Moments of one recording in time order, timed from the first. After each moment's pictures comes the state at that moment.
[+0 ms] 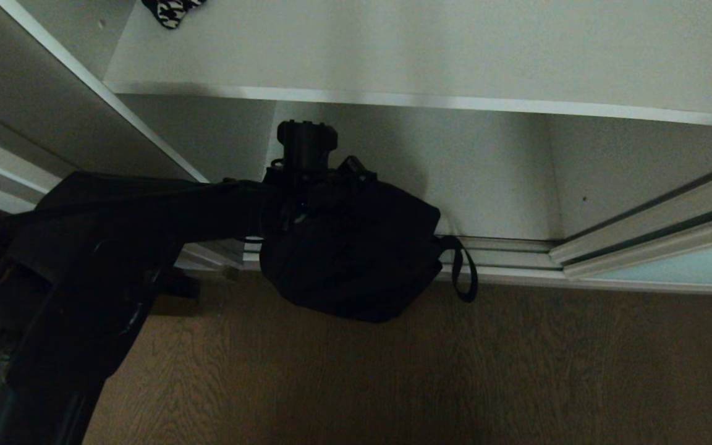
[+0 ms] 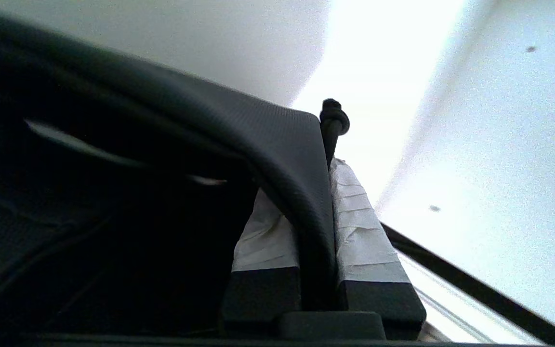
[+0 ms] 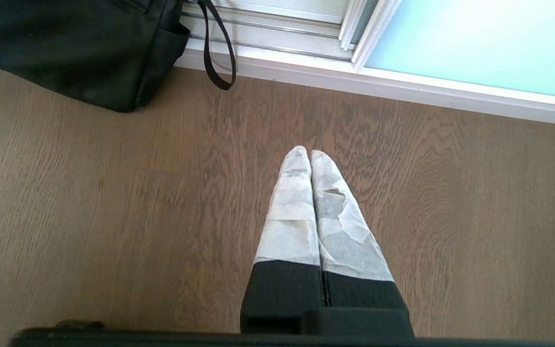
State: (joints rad) left arm -0.47 2.30 -1.95 -0.22 -0.01 -0.85; right arm 0.01 0.00 0.00 -0.01 0.00 -0.01
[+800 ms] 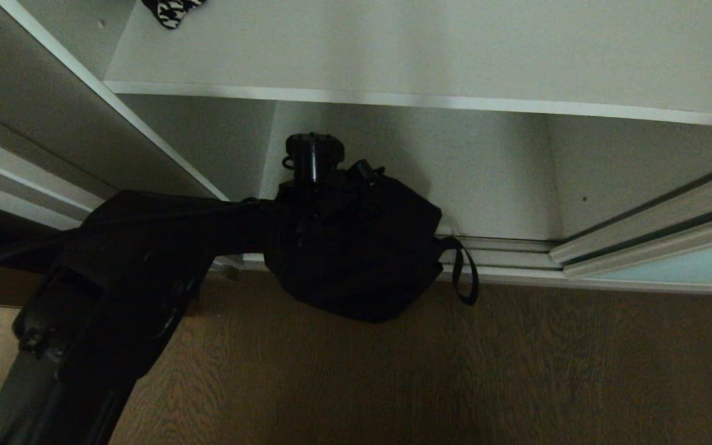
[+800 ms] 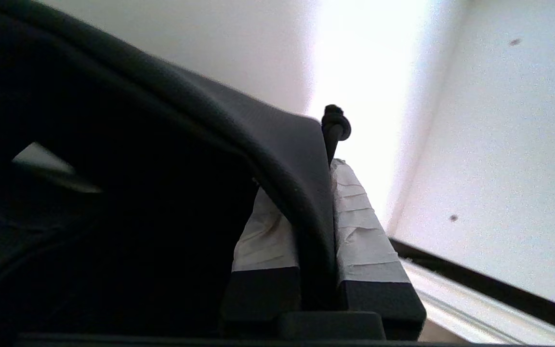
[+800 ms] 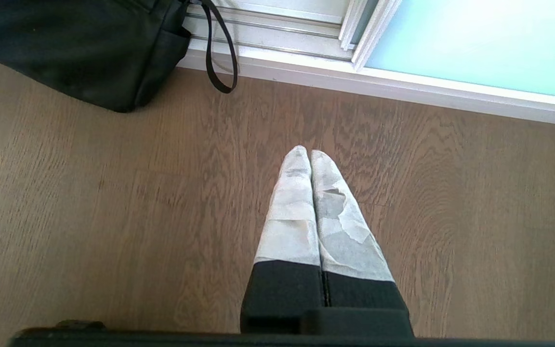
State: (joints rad) left arm -0.48 2.38 -1.96 -0.42 0.00 -0.72; right arm 0.01 0.00 0.00 -0.01 0.00 -0.01
